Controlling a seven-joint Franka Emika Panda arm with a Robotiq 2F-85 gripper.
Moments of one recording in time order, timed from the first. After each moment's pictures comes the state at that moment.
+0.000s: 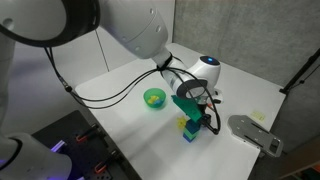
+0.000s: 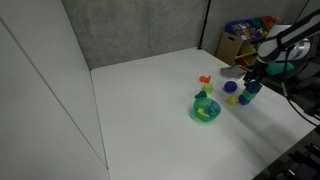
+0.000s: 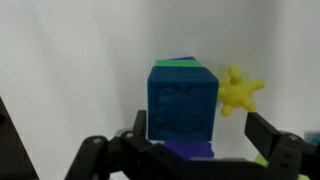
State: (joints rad) arm -0.31 0.64 -0.10 -1.90 0.03 2.52 -0.19
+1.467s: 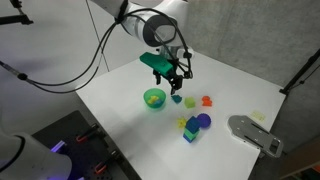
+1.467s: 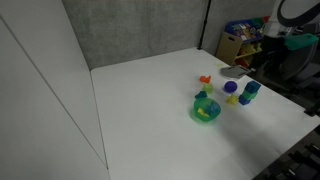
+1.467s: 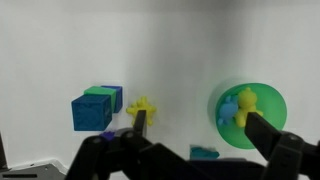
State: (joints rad) arm -0.11 0.14 -0.09 -2.15 -0.02 2.17 -0.12
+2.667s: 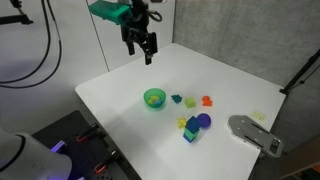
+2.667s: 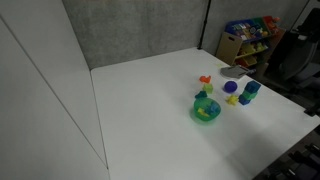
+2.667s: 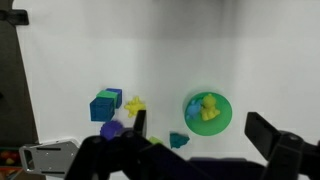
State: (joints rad) arm -0.06 -0.37 -0.06 -2.29 -0.05 1.88 -0.06
